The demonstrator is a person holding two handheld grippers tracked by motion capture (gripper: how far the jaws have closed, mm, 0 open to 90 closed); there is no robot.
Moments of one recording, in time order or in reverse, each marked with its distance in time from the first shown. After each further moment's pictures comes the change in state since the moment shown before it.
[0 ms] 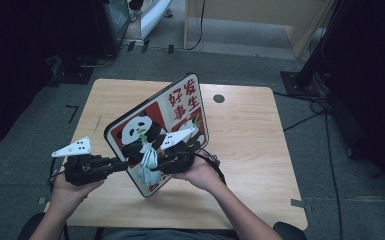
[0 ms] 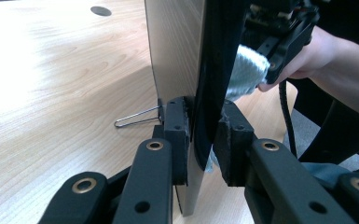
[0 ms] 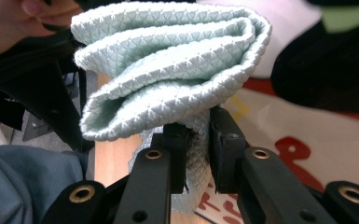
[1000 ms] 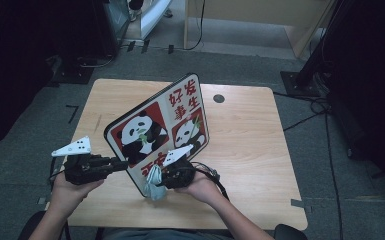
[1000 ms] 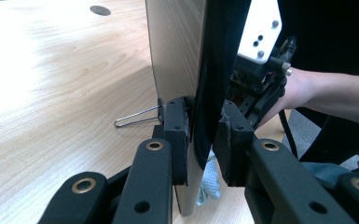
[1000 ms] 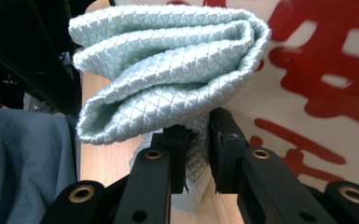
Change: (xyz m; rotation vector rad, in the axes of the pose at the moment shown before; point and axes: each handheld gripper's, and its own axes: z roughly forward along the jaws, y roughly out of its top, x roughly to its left) left arm 0.002 0.001 0.000 0.004 -0.007 -0.002; right arm -0.003 -0.053 0.029 0.086 0.006 0.044
